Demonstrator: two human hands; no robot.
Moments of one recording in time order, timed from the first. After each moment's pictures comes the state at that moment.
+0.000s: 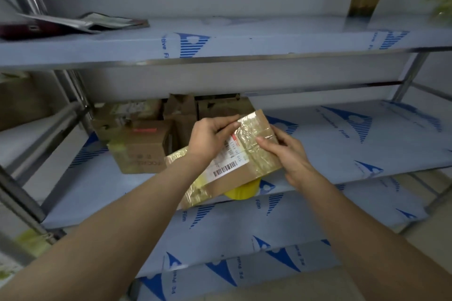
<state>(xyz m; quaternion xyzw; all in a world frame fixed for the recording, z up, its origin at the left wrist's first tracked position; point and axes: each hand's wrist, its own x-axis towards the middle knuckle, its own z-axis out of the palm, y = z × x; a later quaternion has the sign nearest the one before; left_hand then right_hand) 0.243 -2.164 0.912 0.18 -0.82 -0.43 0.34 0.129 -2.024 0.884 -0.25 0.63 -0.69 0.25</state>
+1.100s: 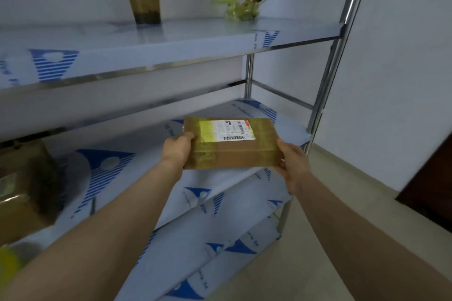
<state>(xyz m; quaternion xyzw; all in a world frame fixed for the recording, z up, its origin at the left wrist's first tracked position) -0.138 -1.894 0.898 0.33 -0.66 -0.66 0.14 -0.202 -1.669 0.857 0.10 0.62 -0.78 0.08</state>
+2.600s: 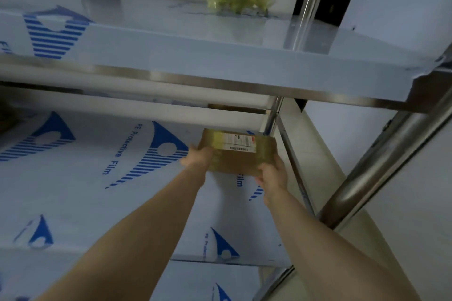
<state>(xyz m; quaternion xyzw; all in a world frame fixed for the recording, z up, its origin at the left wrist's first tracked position) -0.531 -1.826 0.776 0.55 -0.49 -0.63 0.25 -0.612 -1.669 0.814 -0.04 0.68 -0.68 0.27</state>
